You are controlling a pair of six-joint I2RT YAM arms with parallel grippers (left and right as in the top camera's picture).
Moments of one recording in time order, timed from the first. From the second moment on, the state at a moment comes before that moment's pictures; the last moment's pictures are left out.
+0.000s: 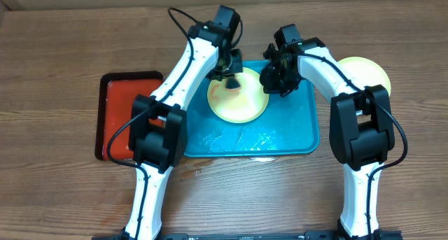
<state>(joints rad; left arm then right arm) -0.42 2.35 2.08 -1.03 0.14 -0.49 0.27 2.26 1.73 -0.88 -0.30 0.13</state>
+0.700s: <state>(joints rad) -0.40 2.43 2.07 -1.07 -0.09 -0.49 0.28 2.26 1.73 -0.88 -0.30 0.13</state>
